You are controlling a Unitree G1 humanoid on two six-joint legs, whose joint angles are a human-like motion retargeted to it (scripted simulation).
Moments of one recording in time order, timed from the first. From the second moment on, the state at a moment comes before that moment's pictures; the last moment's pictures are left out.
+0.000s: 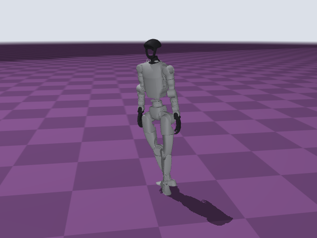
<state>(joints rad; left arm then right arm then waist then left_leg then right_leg) 0.03 0.12 0.51 1.66 0.13 -0.07 0.02 0.03 -0.10 -0.16 1.53 -0.47 -0.08 -0.07 0.06 -0.11 0.04 0.03 0.04 1.07 0.10 0.09 -0.14 0.21 -0.06 -1.27 0.03 -0.16 0.24</state>
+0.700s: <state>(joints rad) -0.06 0.12 0.46 1.53 0.19 -0.05 -0.02 0.02 -0.11 -0.13 1.55 -0.39 -0.10 -0.07 -0.03 0.02 0.11 0.03 0.06 0.44 0.03 -0.03 -0.09 -0.04 -0.06 -0.35 0.41 -0.08 0.13</state>
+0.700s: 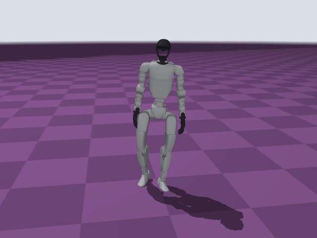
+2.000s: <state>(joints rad) 0.05 0.13 0.45 1.57 0.27 -0.04 -0.01 0.02 -0.10 -0.15 1.61 -0.45 -0.06 -0.04 0.01 -0.05 0.01 0.07 -0.01 0.33 0.02 -0.13 -0.11 0.10 -0.02 -0.45 0.02 -0.13 0.04</state>
